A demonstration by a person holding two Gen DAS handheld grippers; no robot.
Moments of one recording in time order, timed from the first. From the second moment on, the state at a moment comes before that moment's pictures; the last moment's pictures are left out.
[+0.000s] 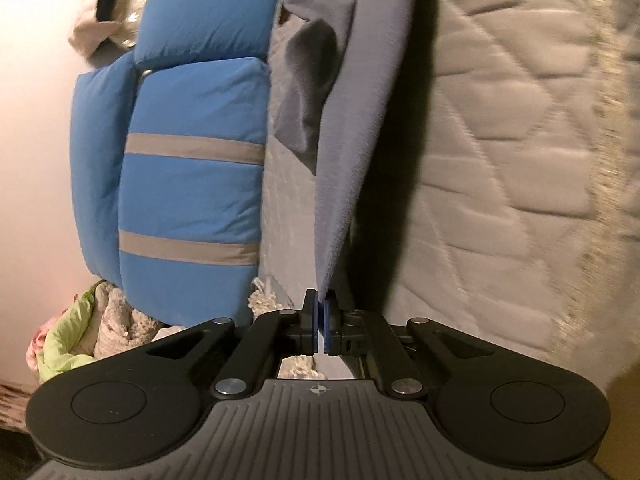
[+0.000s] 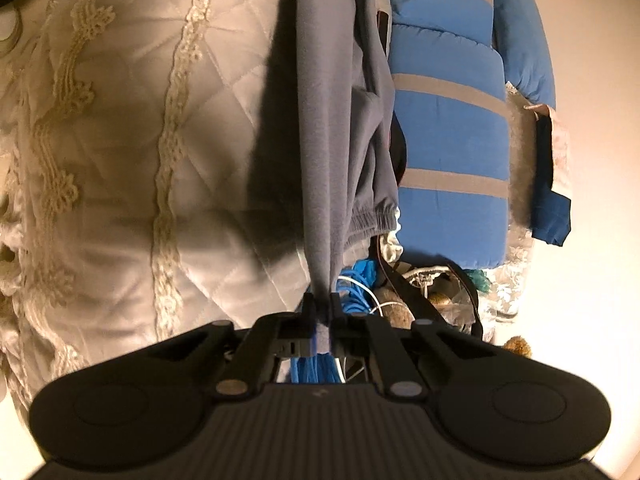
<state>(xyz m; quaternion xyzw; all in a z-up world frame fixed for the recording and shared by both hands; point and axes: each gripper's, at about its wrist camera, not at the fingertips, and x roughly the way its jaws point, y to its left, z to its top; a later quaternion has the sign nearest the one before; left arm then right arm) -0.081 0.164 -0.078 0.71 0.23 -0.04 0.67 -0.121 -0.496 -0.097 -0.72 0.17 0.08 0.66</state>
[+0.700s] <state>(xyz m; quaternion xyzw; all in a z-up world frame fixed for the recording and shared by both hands) -0.056 0.197 -0.111 0.69 0.34 0.01 0.64 -0.125 -0.495 -0.110 -0.70 0.21 0.10 0.67</state>
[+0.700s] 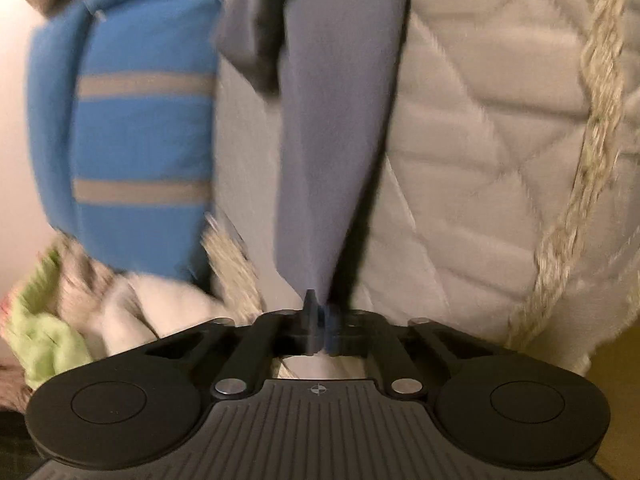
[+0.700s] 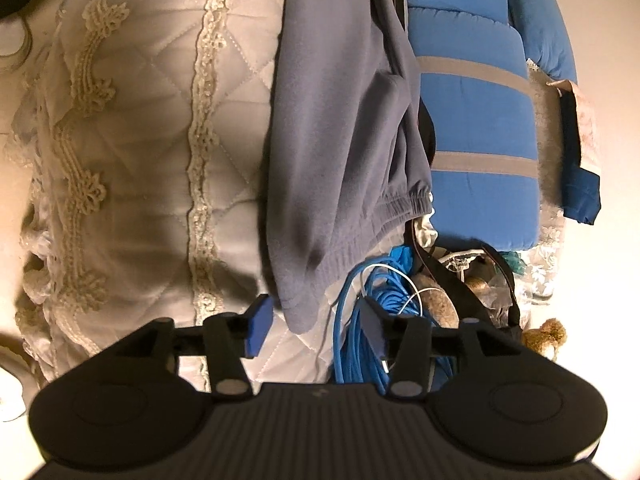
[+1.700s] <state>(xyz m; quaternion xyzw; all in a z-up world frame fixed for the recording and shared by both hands) -0.013 0.073 0.036 0.47 0.20 0.00 0.86 0.024 -0.376 0.020 -0.46 0.19 0.07 0.86</state>
